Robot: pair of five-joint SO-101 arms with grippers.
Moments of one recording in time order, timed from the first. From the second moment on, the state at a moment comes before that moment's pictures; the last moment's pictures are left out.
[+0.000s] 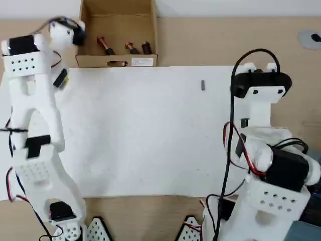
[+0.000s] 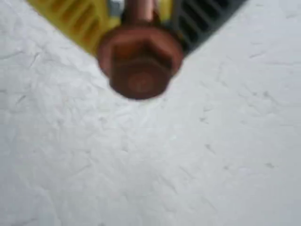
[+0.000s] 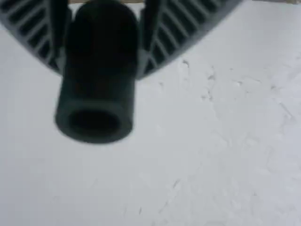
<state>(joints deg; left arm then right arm) -14.1 22.5 -41.1 99.8 -47.3 13.2 -51.4 16.7 101.1 6.6</state>
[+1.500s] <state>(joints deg) -8.2 -84.0 49.8 66.8 14.2 -5.4 -88.3 55.4 72.1 -0.7</state>
